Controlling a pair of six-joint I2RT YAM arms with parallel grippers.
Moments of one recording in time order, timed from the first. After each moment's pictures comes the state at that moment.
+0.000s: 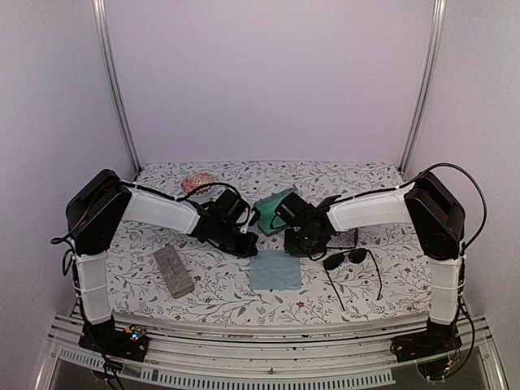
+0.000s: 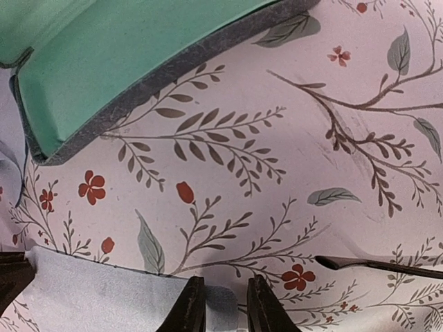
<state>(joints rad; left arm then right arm) -0.78 2.00 1.19 -0.16 0.17 -0.40 0.87 2.06 1.37 -0.50 0.27 0.80</state>
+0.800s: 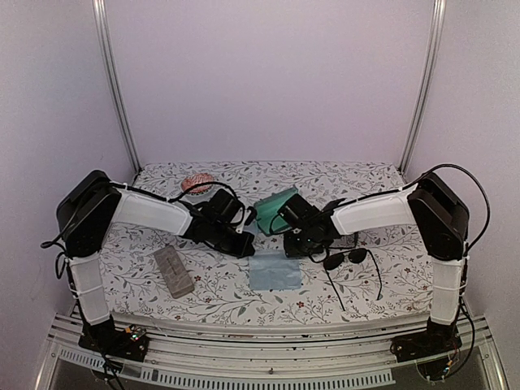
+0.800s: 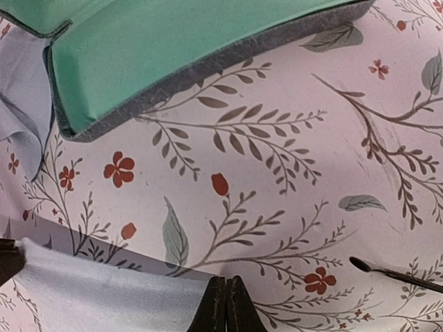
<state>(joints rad) -0.77 1.94 1.13 -0.14 0.18 -0.39 0.87 2.04 1.32 -0.41 0.22 0.70</state>
